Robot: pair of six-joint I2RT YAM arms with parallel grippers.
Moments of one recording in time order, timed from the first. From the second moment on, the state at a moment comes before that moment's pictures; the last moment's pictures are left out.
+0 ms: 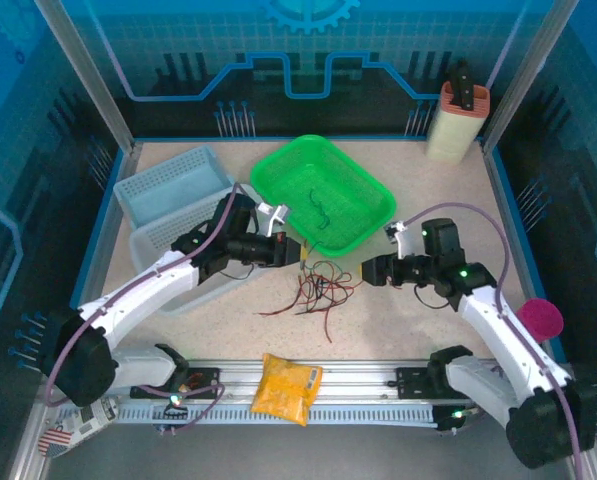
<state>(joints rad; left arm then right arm) -0.55 1.27 0.93 -0.30 0.68 -0.69 0.24 0.96 0.68 -0.56 -0.66 0.20</state>
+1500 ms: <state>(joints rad) -0.55 1.25 0.93 -0.30 0.84 -0.51 0.38 1.02 0.73 -0.71 -0.66 -0.72</state>
